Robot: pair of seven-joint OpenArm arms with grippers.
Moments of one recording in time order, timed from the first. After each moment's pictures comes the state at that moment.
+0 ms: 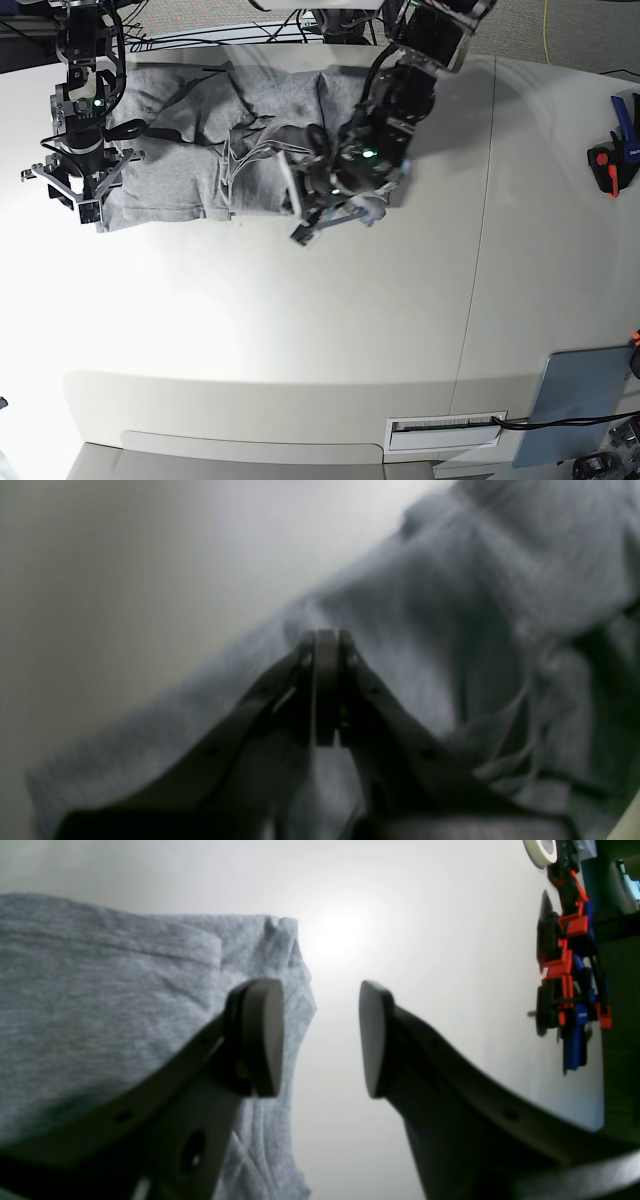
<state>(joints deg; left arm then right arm) -0.5 4.0 20.7 88.8 -7.2 -17.9 47.6 -19.3 25.2 10.4 111.0 -7.1 1.2 -47.2</state>
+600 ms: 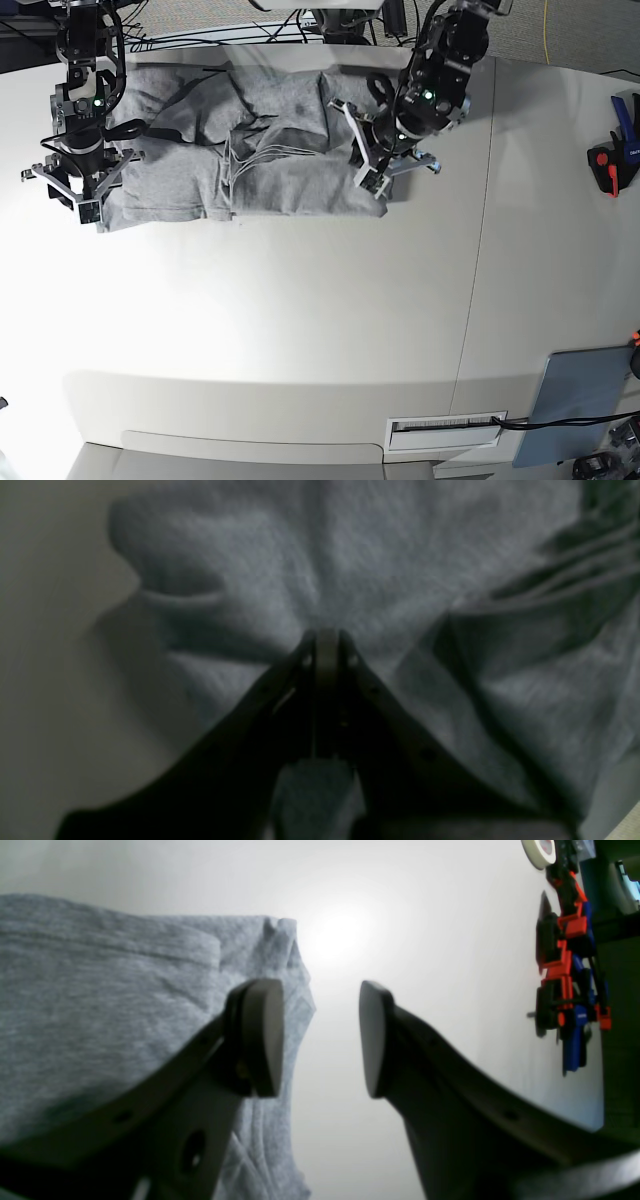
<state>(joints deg) 13.1 -6.3 17.9 99.6 -5.9 -13.5 43.5 -19.3 25.2 10.4 111.0 -7.1 1.2 -47.0</state>
